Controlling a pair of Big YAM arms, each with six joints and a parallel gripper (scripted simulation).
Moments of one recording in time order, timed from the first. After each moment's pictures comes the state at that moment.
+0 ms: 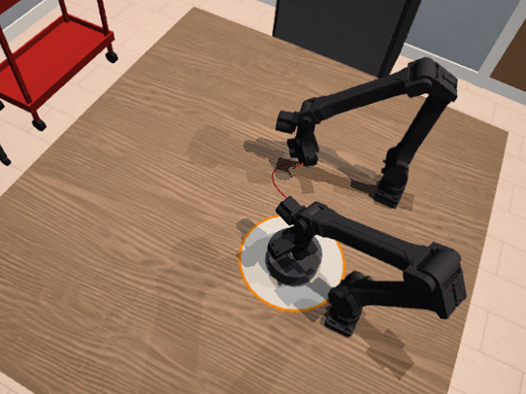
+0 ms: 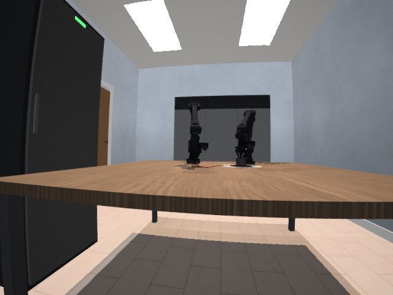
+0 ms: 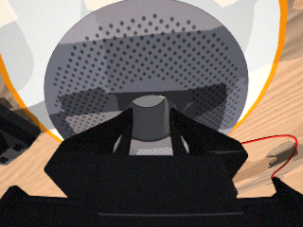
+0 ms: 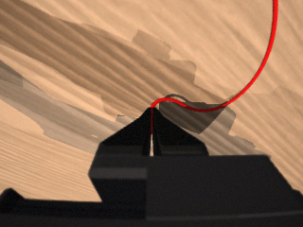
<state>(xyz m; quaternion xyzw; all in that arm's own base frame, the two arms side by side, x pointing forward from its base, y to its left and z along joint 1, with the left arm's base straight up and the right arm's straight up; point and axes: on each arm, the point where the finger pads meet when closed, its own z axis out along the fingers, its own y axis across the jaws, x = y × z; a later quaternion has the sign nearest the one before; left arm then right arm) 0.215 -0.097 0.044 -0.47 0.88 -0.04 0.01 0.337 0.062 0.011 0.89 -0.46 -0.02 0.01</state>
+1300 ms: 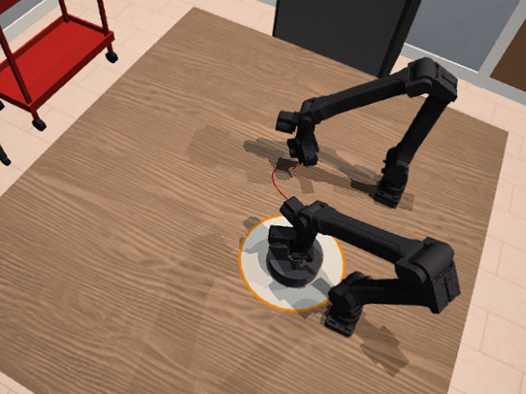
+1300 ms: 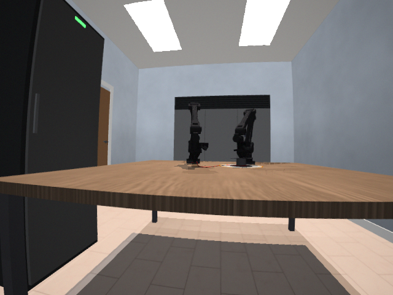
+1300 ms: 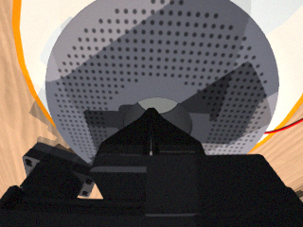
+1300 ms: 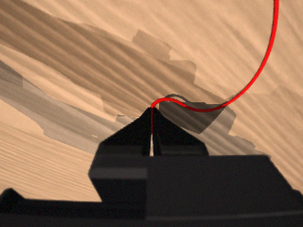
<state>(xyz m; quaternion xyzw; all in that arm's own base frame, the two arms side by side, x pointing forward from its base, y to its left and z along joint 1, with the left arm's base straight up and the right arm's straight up) 0.203 -0.089 0.030 -0.21 0.98 0.03 0.02 0.337 0.062 0.011 0.89 -0.46 -0.02 0.01</state>
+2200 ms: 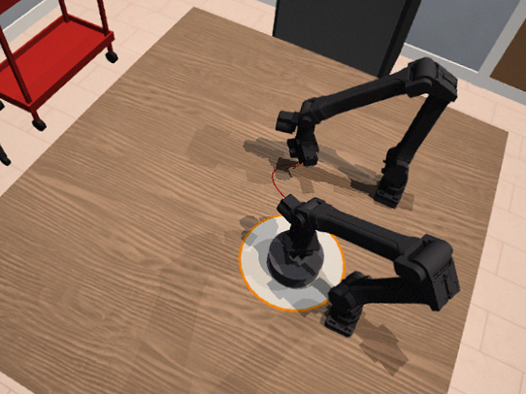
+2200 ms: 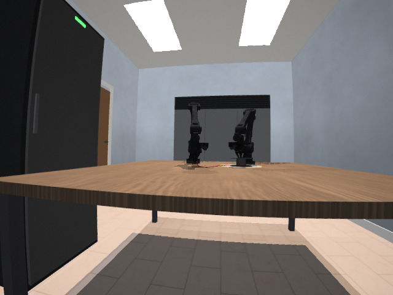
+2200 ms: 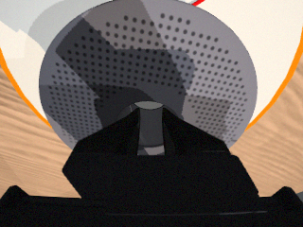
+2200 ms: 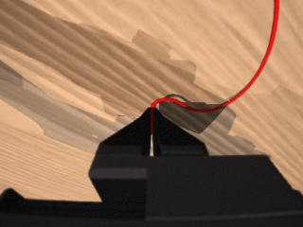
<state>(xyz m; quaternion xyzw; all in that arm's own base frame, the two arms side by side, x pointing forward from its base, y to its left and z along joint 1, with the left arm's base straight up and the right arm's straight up) 0.205 -0.094 0.037 0.48 0.88 0.01 -0.01 0.337 0.062 0.011 0.89 -0.46 -0.02 0.01</state>
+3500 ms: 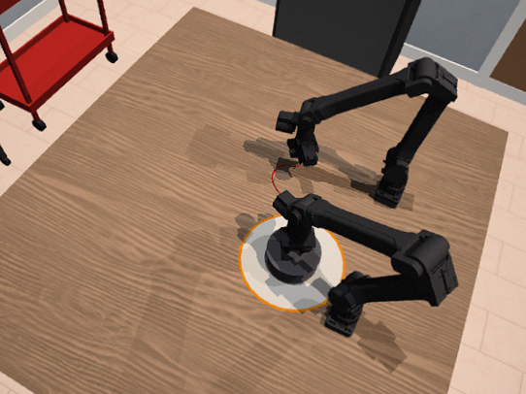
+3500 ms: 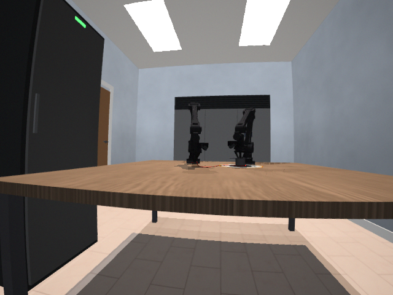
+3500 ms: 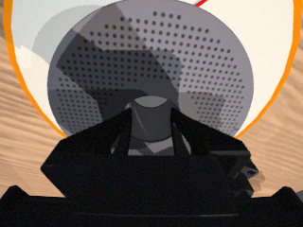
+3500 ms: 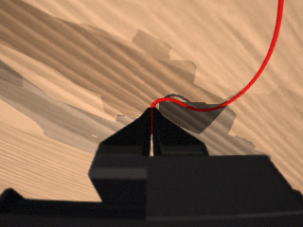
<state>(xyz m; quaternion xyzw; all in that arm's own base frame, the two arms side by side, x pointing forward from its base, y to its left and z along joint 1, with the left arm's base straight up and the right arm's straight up) 0.219 -0.101 0.043 0.52 0.85 0.00 -0.01 0.337 0.062 0.011 0.89 -0.46 -0.02 0.01</state>
